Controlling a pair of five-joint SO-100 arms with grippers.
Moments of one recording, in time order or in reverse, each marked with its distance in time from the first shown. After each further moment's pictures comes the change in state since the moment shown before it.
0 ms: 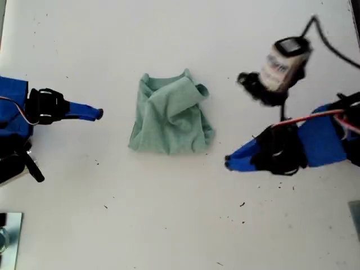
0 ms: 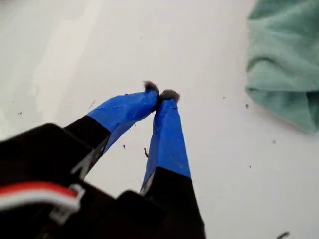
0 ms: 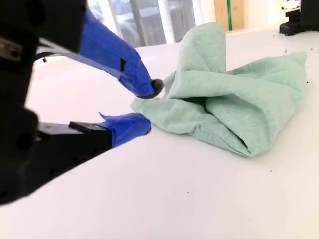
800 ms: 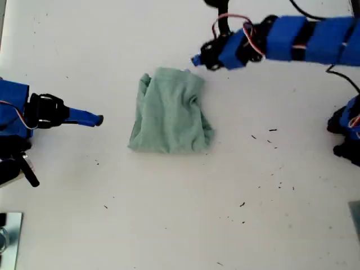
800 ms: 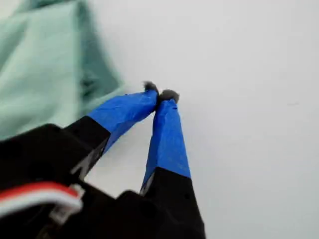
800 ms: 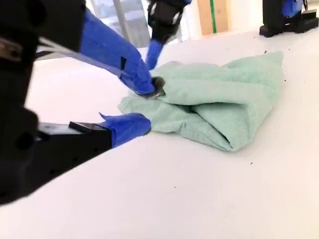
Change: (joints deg) arm 0 3.3 0.0 0.0 0.2 0.0; arm 1 49.3 -57.3 -41.2 -4.7 -14.9
